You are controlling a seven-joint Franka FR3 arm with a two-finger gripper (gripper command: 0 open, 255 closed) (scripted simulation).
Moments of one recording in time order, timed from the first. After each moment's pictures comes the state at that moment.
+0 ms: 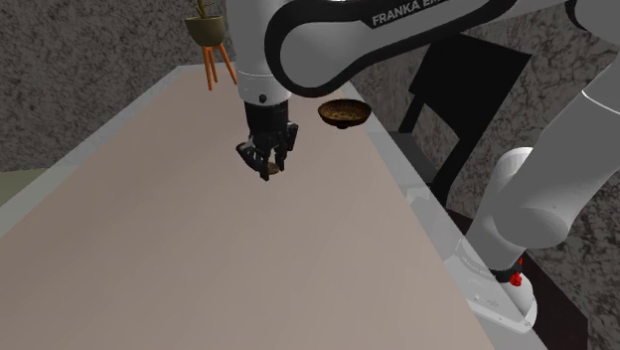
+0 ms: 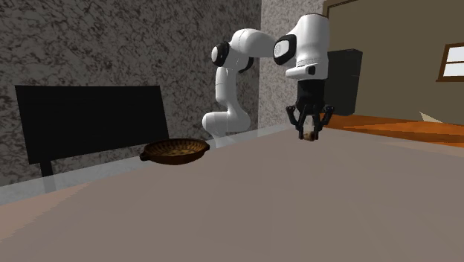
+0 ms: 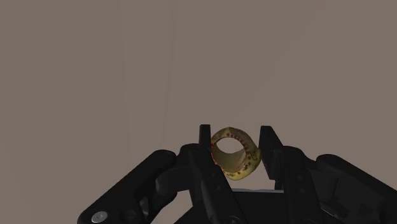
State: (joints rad) arm 0.17 -0.23 0.42 -2.06 0.04 1.95 0.58
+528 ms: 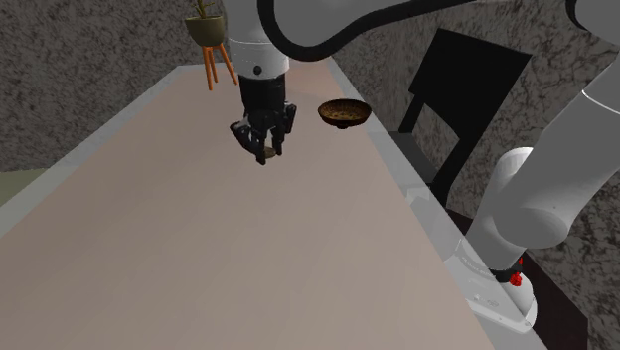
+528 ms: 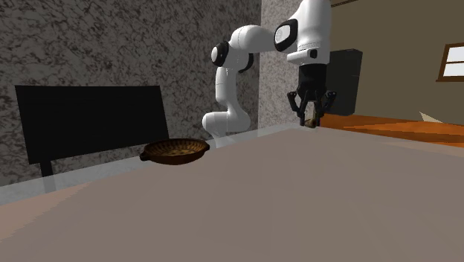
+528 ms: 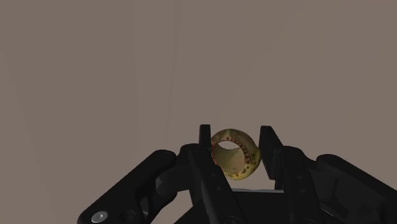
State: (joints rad) arm 0.17 -0.23 0.42 -1.96 0.04 1.84 0.58
